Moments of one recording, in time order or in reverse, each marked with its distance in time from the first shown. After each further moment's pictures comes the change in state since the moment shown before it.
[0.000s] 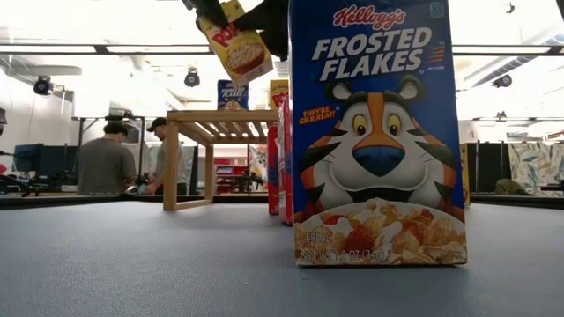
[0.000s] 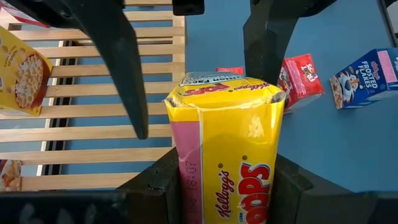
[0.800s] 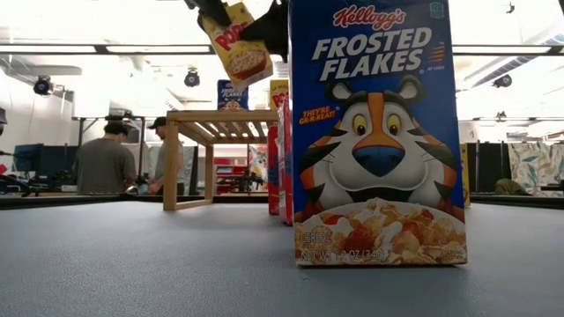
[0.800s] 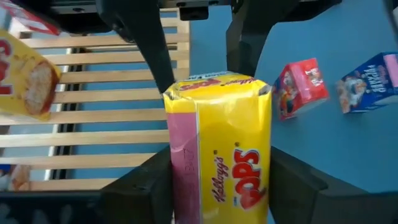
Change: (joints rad) left arm -0.012 0.000 0.000 0.022 -0.026 -0.004; right arm 0.000 -0.014 0.000 -0.092 0.004 -0.044
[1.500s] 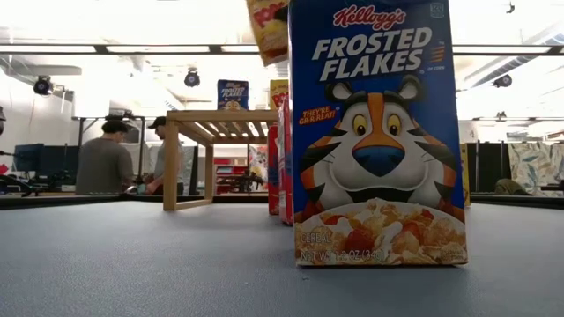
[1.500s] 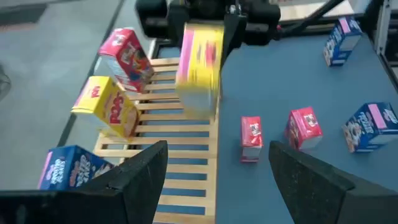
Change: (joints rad) left arm -0.026 -0.153 0.254 -0.118 -0.118 -0.030; right arm -0.079 -0.268 -0.280 0.248 -0.004 -0.040
